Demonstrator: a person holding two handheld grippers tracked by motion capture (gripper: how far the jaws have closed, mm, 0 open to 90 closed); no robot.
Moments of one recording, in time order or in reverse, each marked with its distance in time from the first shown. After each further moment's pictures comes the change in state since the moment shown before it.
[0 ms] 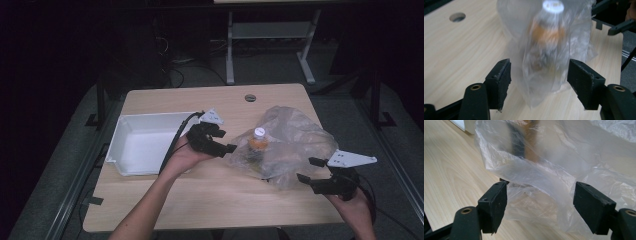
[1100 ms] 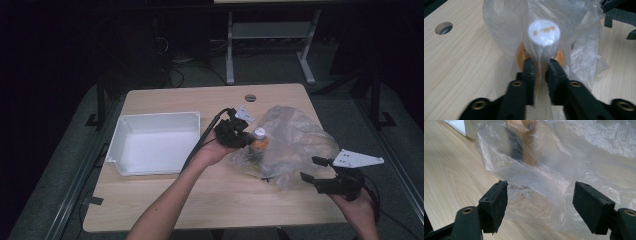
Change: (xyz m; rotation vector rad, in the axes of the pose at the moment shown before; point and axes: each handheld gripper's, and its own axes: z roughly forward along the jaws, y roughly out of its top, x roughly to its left) left arm -0.017 0.034 0.054 0.093 0.019 0.094; right arm -0.003 -0.001 -0.009 -0.032 -0.005 0.005
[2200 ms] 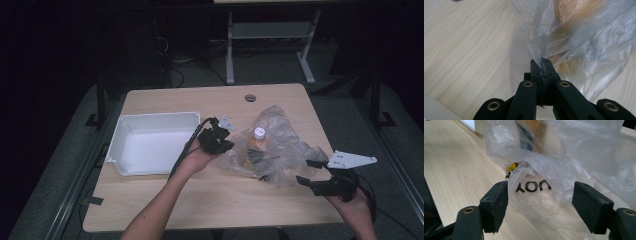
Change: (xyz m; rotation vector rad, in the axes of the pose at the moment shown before) left arm 0.019 -0.053 -0.001 0.081 0.076 -0.059; right arm 0.005 0.000 0.008 0.026 0.063 -0.013
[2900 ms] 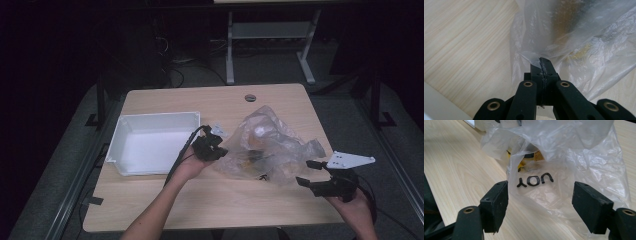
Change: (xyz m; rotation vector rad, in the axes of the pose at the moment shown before) left arm 0.005 -0.029 0.008 0.010 -0.018 -0.055; right arm -0.002 -0.003 0.002 0.015 0.005 -0.003
